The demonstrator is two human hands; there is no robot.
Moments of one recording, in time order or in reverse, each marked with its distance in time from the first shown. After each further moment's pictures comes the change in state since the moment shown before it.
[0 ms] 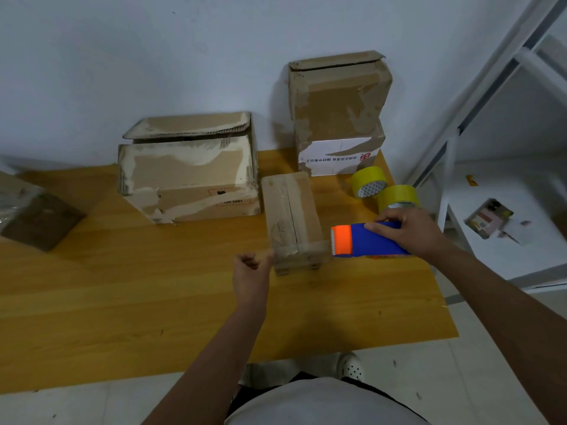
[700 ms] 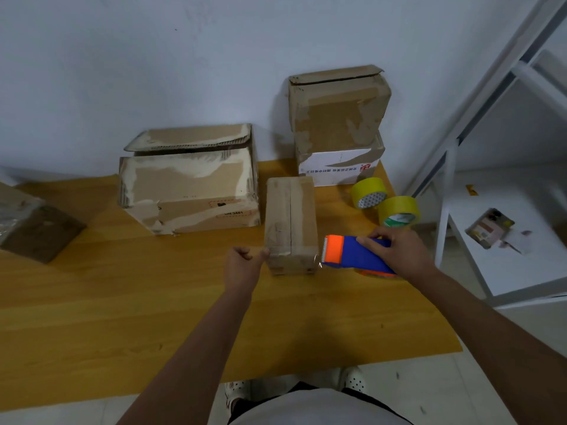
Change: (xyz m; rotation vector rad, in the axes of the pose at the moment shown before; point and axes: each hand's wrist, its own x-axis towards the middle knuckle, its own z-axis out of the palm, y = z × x) left_hand 0.044 0.028 -0.006 0.211 -0.063 -0.001; right_hand 0.001 0.000 0.030 -0.060 0.134 0.087
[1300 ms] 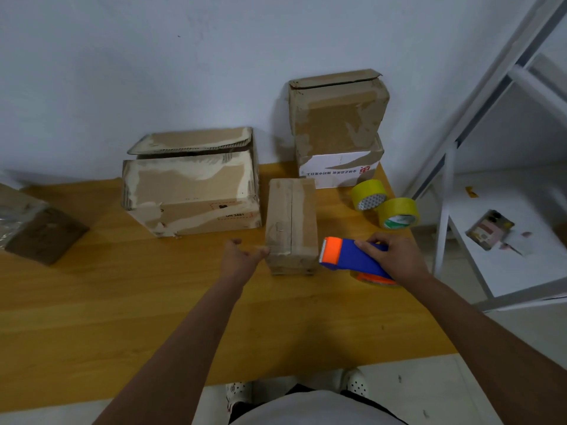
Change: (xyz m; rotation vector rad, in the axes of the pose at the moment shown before) left_hand 0.018 0.012 -0.014 0.085 -0.130 0.001; right_hand -0.005 -0.003 0.013 0.050 -0.004 0.094
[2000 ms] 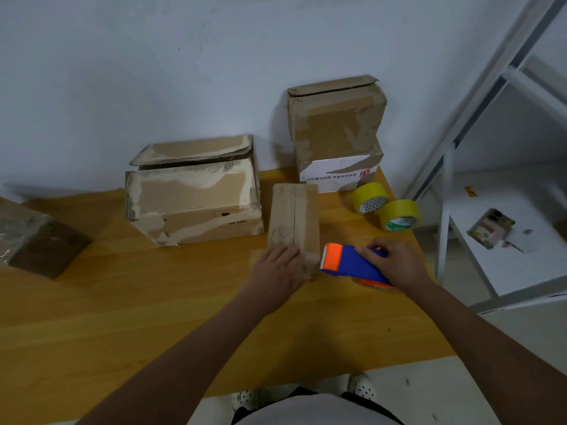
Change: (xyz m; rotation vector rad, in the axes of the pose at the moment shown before) left_hand -0.024 0.002 0.022 1.242 -0.222 0.996; right_hand -0.008 -0.005 0.005 -0.038 0.012 0.001
